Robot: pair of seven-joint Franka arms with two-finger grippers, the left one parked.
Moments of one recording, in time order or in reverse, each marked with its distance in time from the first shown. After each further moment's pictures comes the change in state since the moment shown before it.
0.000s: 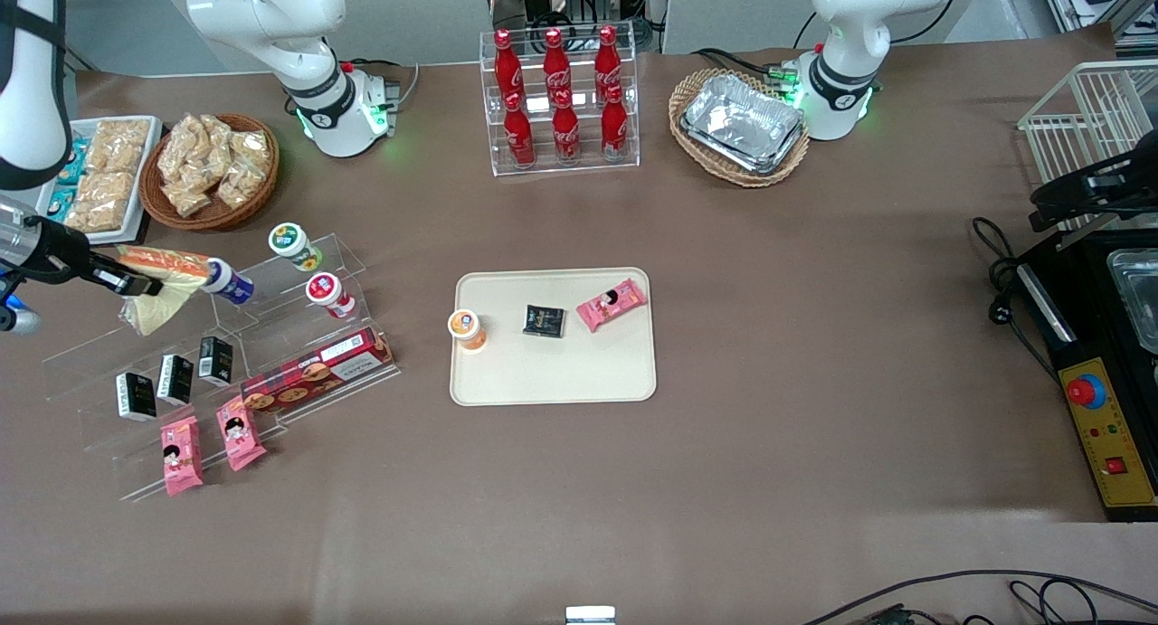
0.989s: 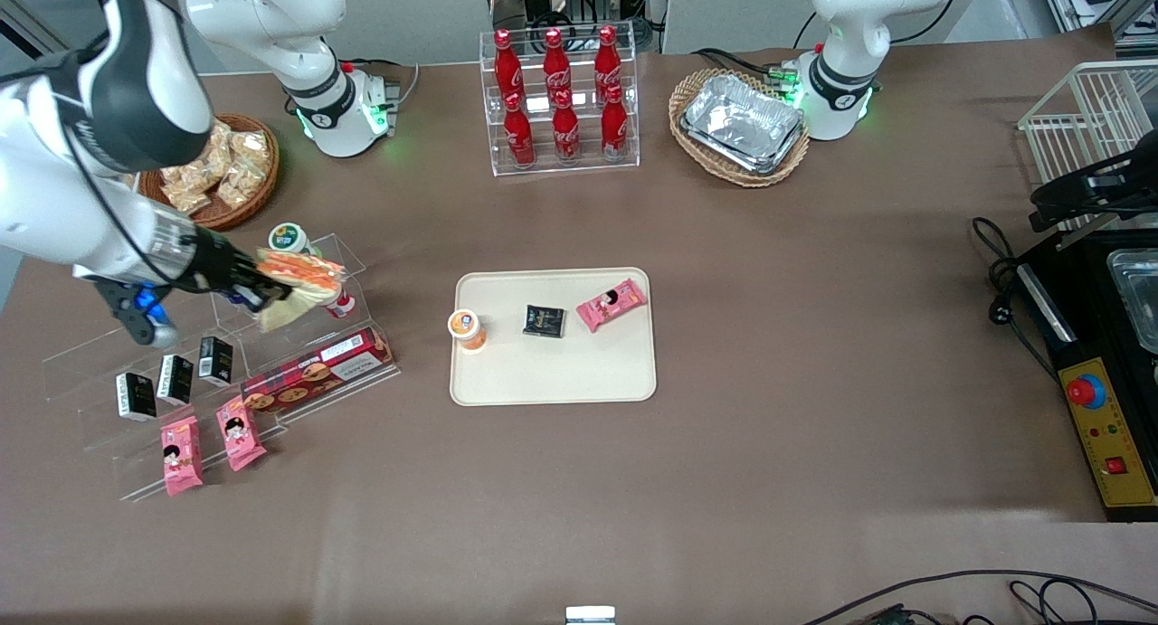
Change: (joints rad) arm 0.048 0.075 0.312 0.128 0.100 -0.049 0.622
